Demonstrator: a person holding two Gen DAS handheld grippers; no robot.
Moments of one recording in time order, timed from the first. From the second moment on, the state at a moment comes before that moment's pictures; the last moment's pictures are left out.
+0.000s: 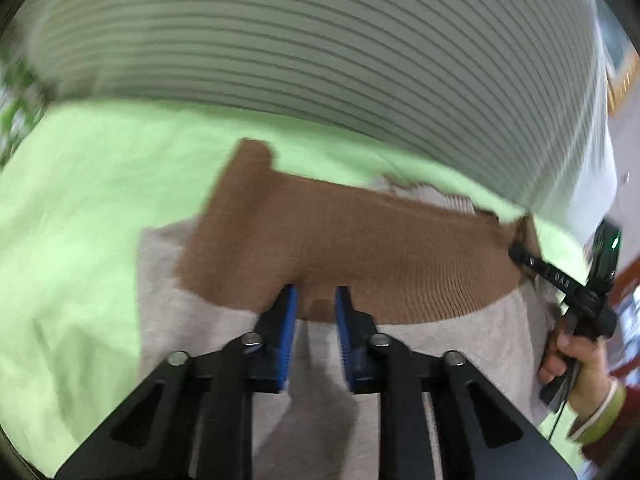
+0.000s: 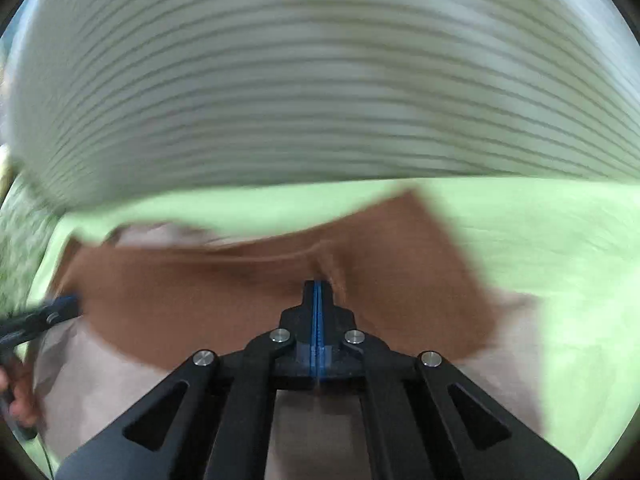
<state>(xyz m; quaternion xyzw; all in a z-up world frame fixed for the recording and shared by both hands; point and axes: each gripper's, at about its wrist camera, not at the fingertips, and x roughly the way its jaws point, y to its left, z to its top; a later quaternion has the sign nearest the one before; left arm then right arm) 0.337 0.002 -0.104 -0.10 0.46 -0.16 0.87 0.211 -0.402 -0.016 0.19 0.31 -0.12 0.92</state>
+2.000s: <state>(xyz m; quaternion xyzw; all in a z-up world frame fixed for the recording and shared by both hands) 0.161 0.038 -0.140 -0.36 0.50 0.02 0.79 0.197 -0.269 -0.015 0.19 0.37 0.09 0.91</state>
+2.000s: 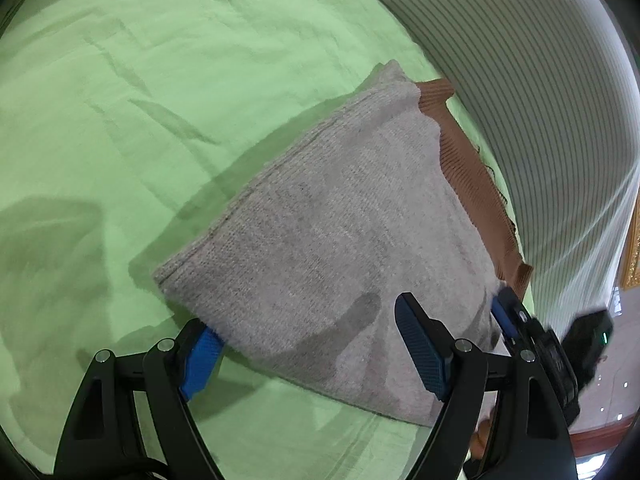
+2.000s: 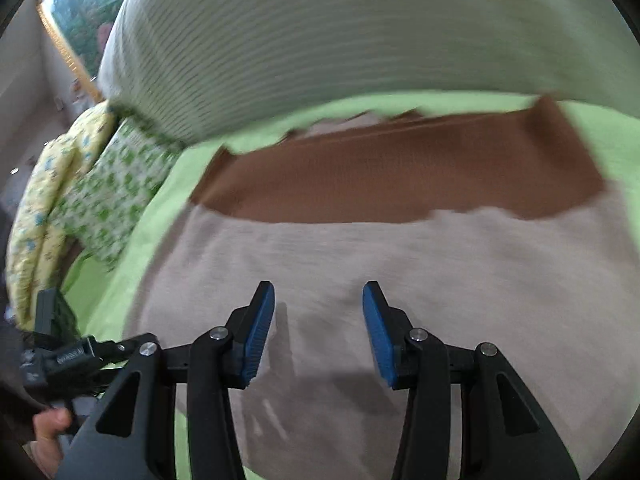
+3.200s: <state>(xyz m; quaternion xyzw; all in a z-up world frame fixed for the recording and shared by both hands) 0.186 -0.086 -0.035 -0.23 0.41 -0.16 0.87 0.096 -0.358 -0.041 0.35 0.32 -0.05 0.88</state>
